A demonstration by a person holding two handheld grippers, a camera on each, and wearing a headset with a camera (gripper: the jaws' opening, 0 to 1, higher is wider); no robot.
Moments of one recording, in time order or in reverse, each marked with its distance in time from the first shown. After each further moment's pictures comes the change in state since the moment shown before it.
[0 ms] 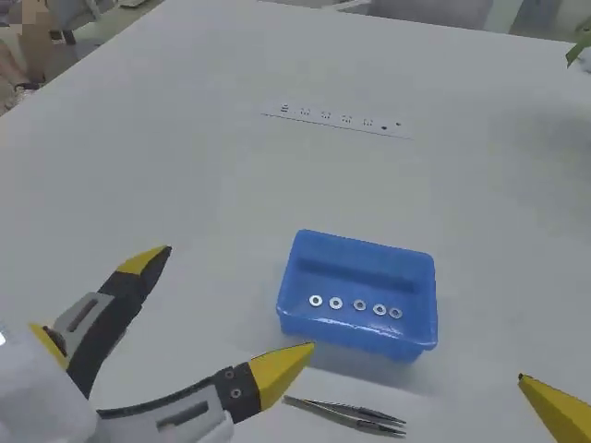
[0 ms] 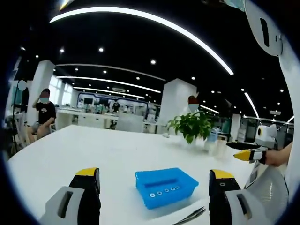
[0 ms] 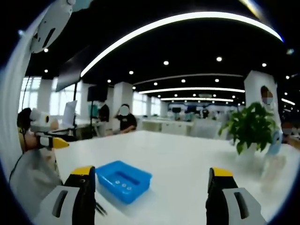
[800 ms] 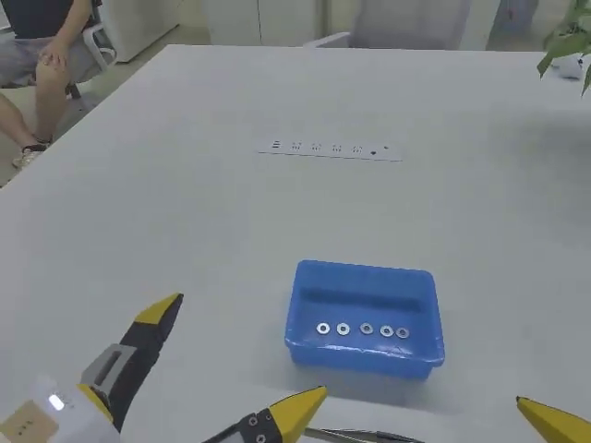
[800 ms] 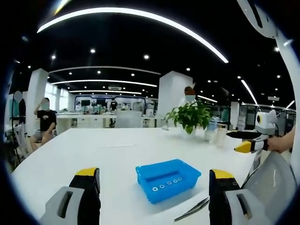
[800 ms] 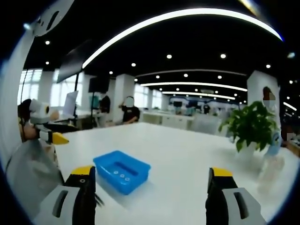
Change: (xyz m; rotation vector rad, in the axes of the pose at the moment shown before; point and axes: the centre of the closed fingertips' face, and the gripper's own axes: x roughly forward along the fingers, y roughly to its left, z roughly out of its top) left arm 0.006 -0.016 -0.010 0.086 0.071 -0.017; right arm -0.005 -0.001 -0.015 -0.055 0.078 0.004
